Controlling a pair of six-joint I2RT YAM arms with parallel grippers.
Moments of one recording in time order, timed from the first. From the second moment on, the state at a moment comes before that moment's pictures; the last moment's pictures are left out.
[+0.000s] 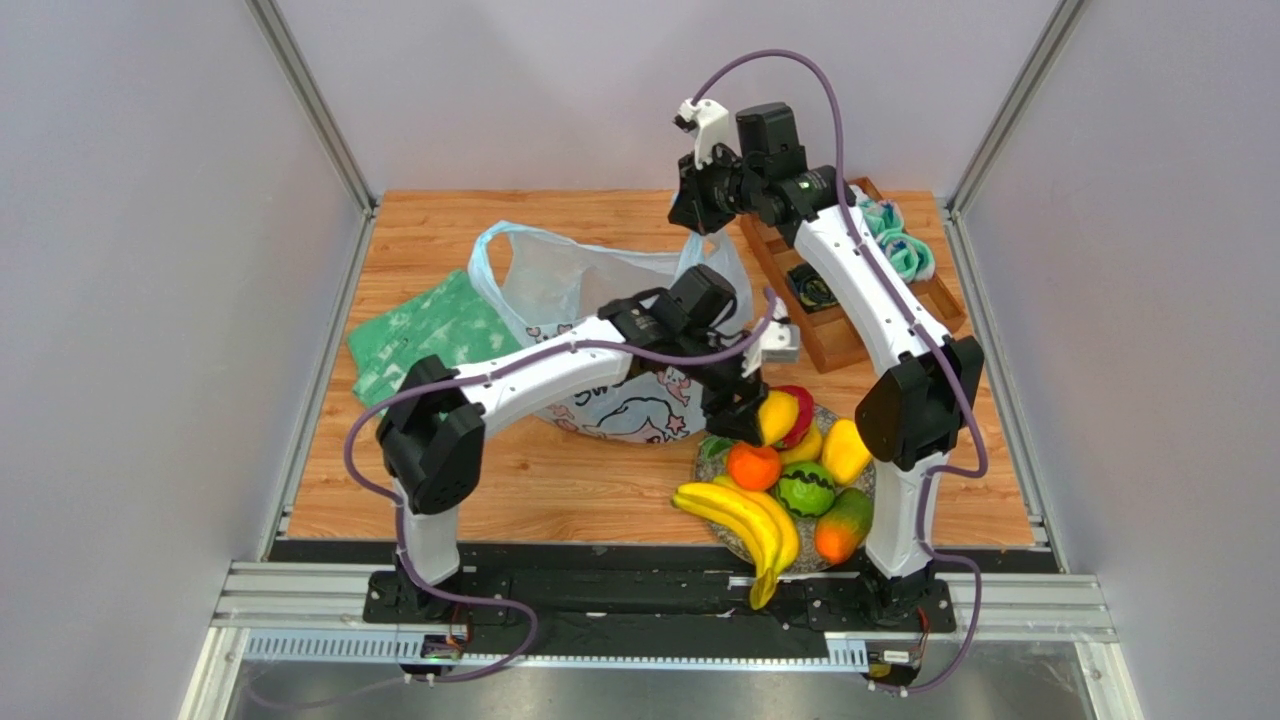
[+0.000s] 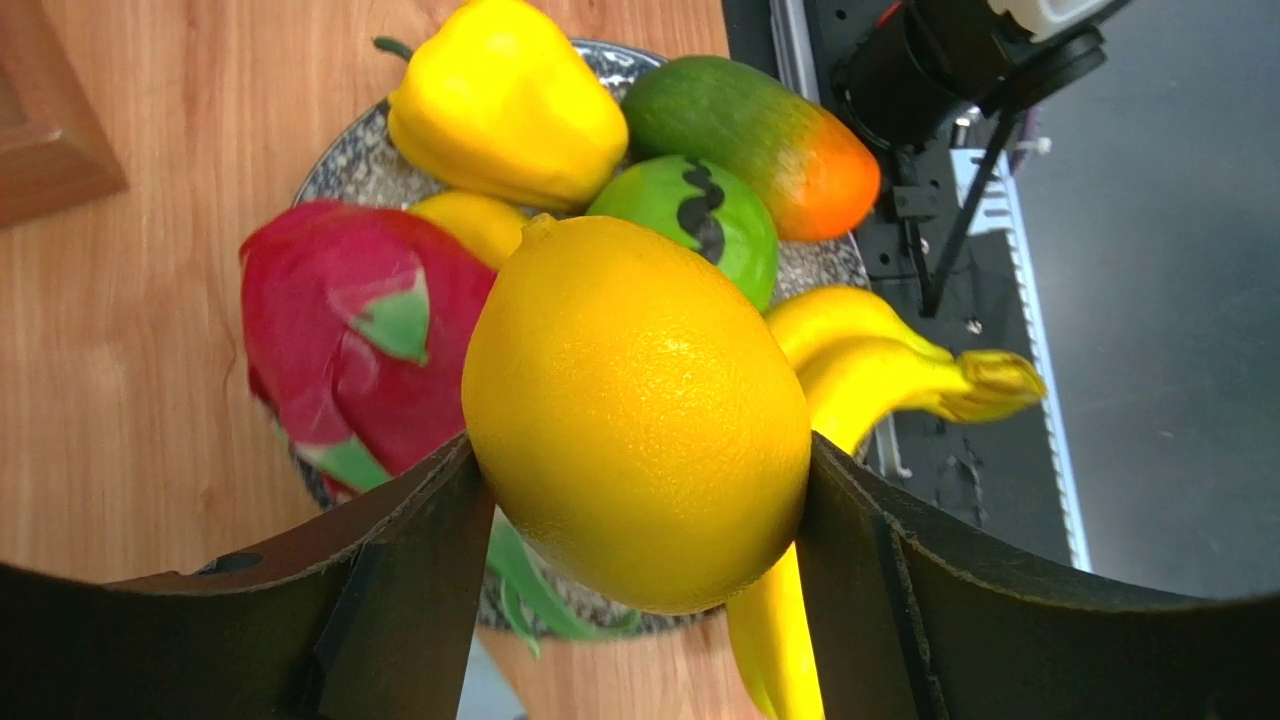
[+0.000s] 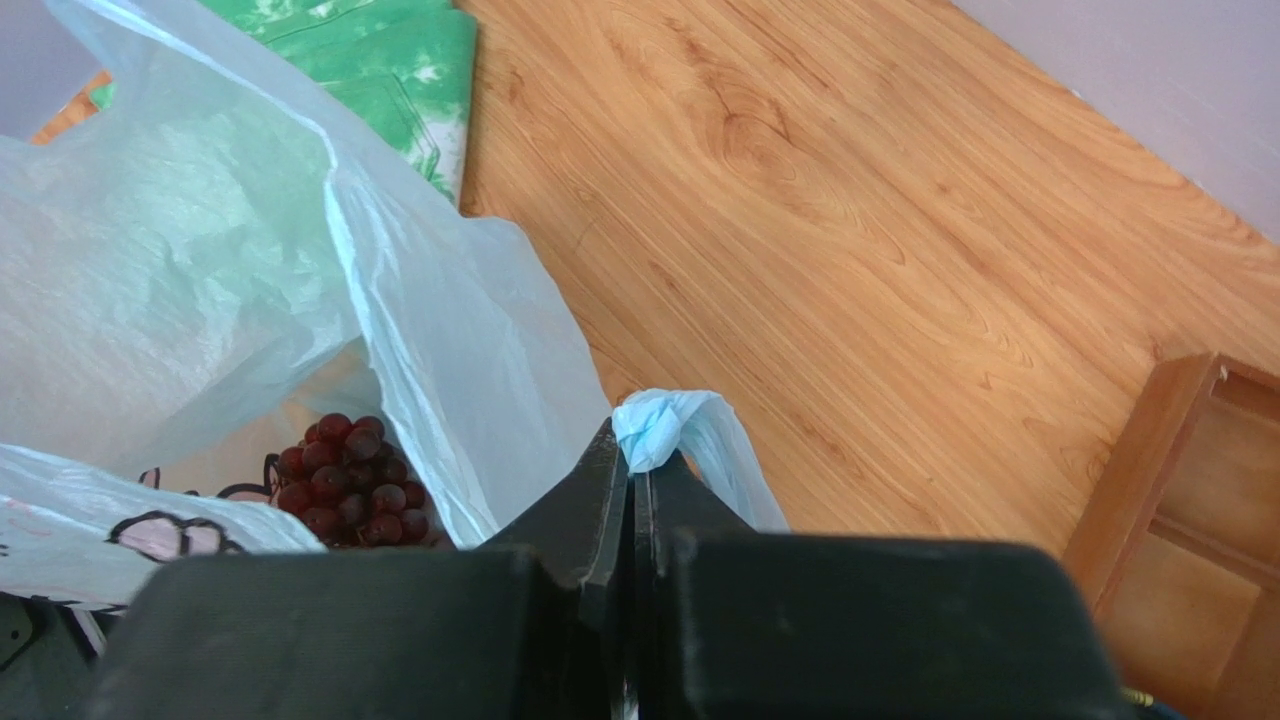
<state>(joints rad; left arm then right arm) -0.91 1.86 1.58 -0.50 0.80 0.34 0.41 1.98 2.10 -0.67 -0.44 -0.09</state>
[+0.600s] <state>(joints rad) -1.05 2.01 1.58 -0.11 0.53 0.12 0.35 1.98 2.08 -0.67 -0.46 -0.04</state>
